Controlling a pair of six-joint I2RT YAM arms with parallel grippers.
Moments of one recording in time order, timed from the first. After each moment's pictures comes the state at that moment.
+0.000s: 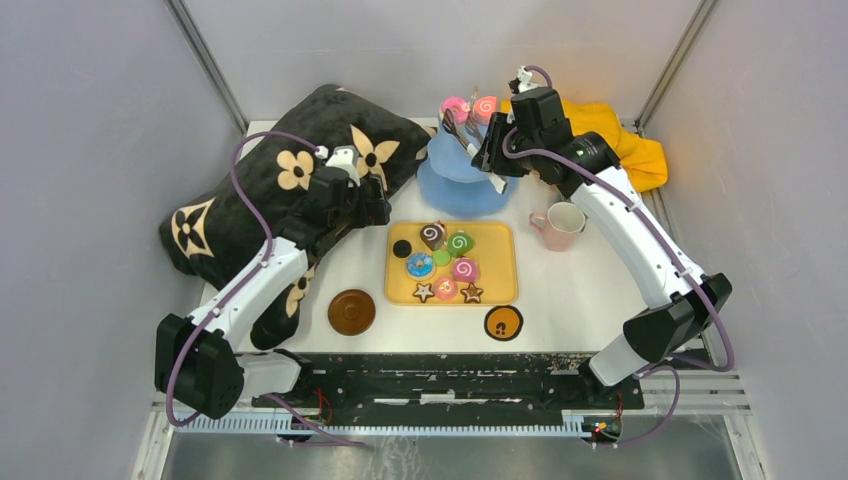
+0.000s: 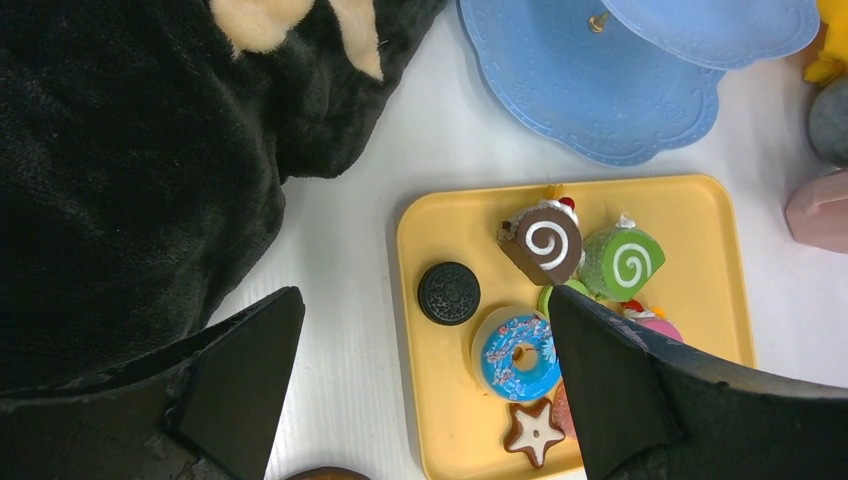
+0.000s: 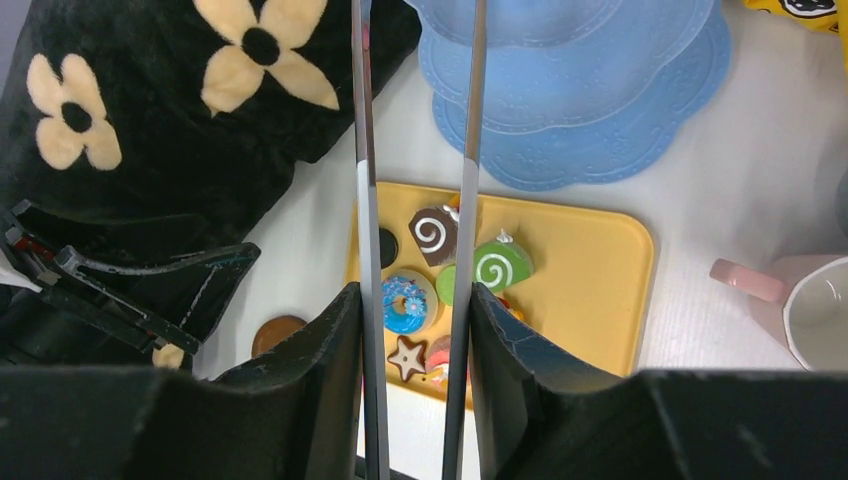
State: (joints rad) left arm -0.41 1.25 0.97 -0.28 -0.10 -0.35; right arm 0.52 1.57 1.78 -0.84 0.06 0.54
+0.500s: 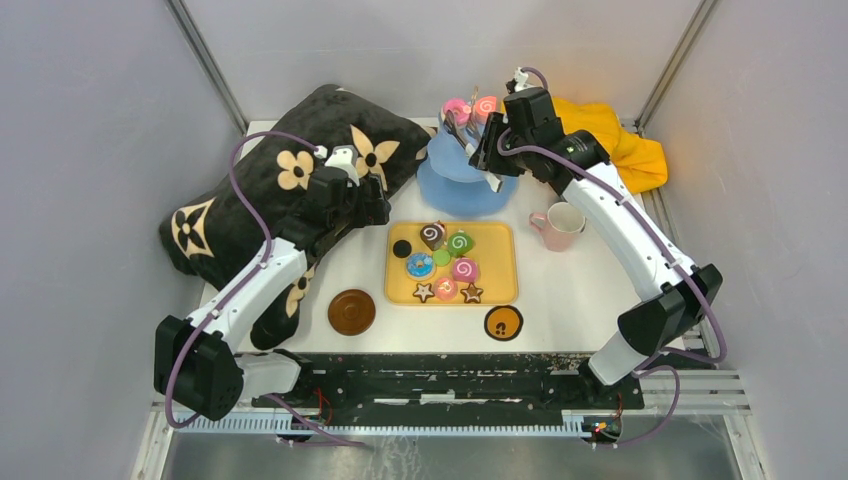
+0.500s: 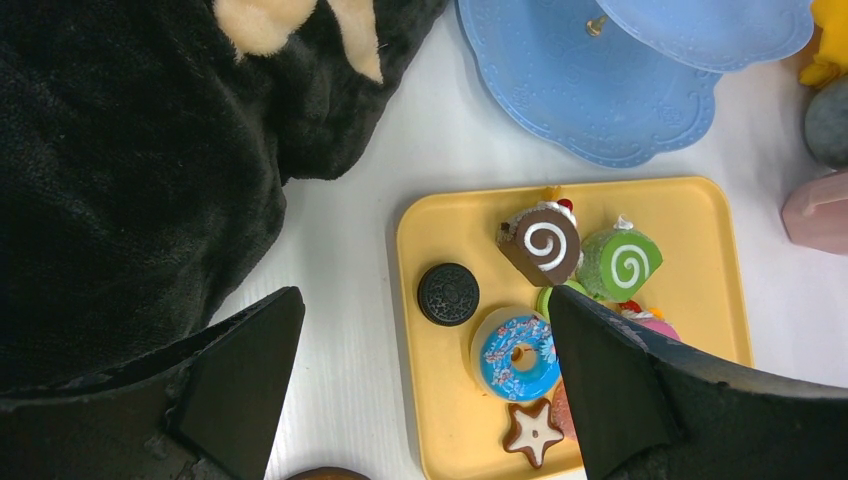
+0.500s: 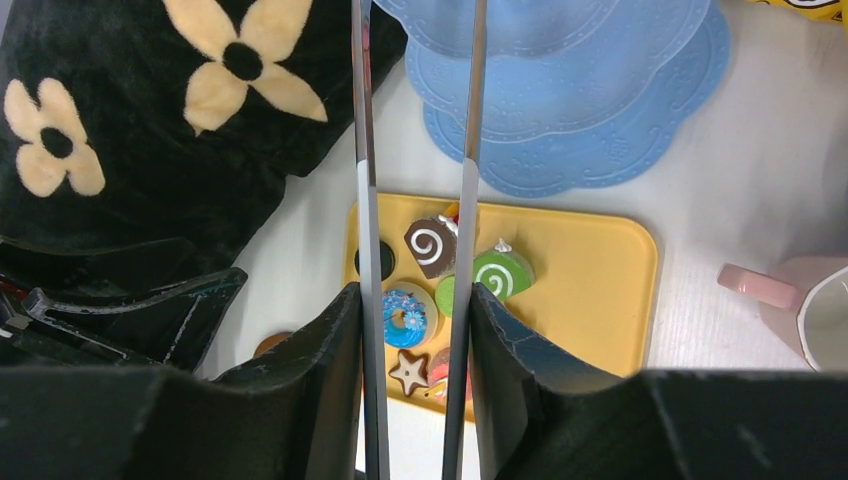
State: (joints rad) left arm -0.40 1.25 0.97 -0.28 -0.10 -0.35; right arm 0.52 1.61 1.78 -0.81 0.08 0.58
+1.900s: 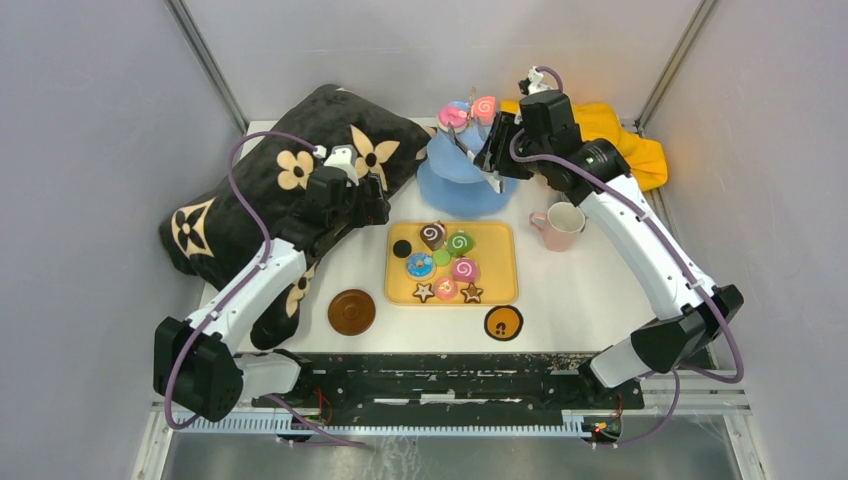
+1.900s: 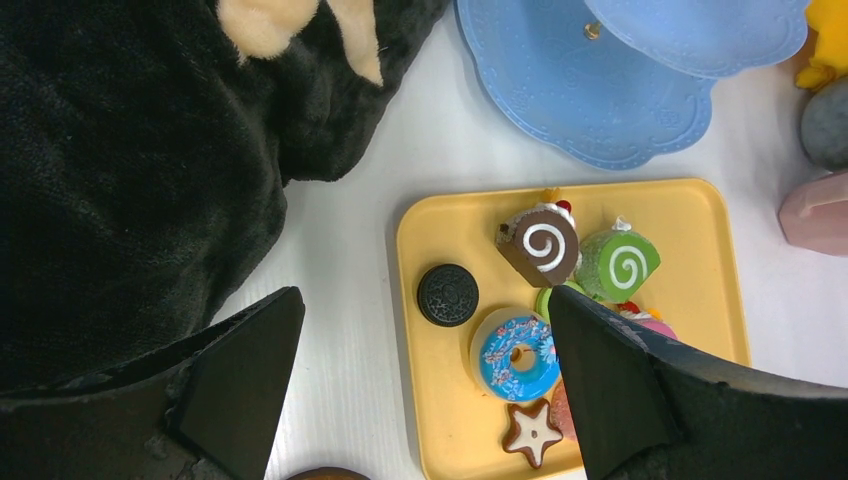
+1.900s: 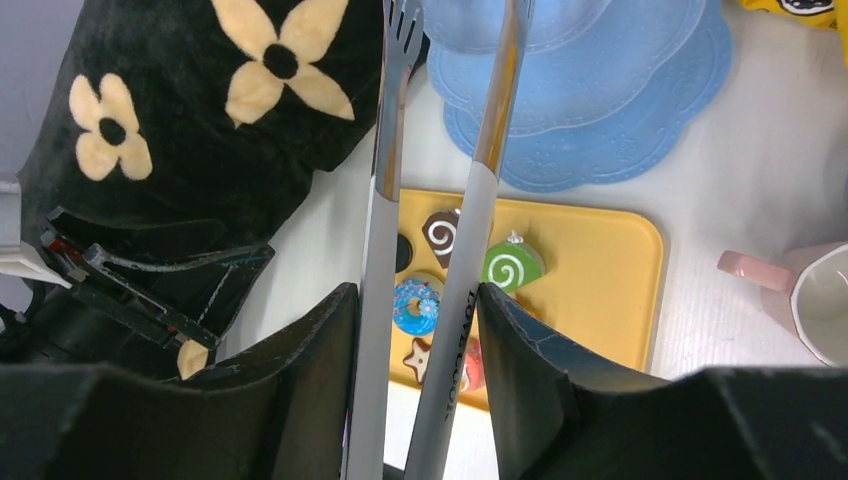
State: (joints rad) left arm -0.40 1.24 0.97 -0.28 -0.10 -0.35; right arm 0.52 1.52 1.75 -0.81 0.07 0.59
